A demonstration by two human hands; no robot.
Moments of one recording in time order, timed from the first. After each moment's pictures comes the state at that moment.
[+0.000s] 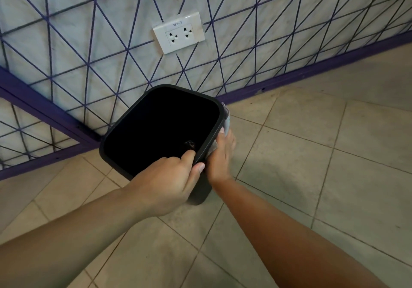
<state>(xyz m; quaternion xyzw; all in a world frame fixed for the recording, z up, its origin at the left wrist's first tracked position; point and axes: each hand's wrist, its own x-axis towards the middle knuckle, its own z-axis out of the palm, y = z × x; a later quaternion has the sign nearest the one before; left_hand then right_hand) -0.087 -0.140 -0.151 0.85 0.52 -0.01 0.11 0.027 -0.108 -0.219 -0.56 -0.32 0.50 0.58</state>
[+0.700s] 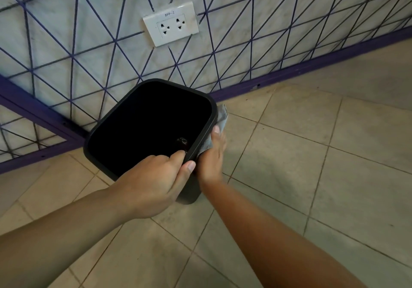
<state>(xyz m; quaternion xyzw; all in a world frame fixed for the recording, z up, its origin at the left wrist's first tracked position) -0.095 -0.135 -0.152 0.85 0.51 0.03 0.15 0.016 -0.103 -0.232 -0.53 -0.23 0.55 0.60</state>
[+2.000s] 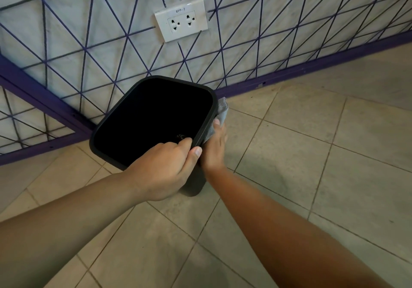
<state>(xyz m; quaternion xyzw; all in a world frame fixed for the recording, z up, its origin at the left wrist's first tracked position) -0.090 -0.133 -0.148 0.84 0.53 0.03 0.14 0.011 -0.093 -0.236 -0.55 -0.26 0.55 0.57</state>
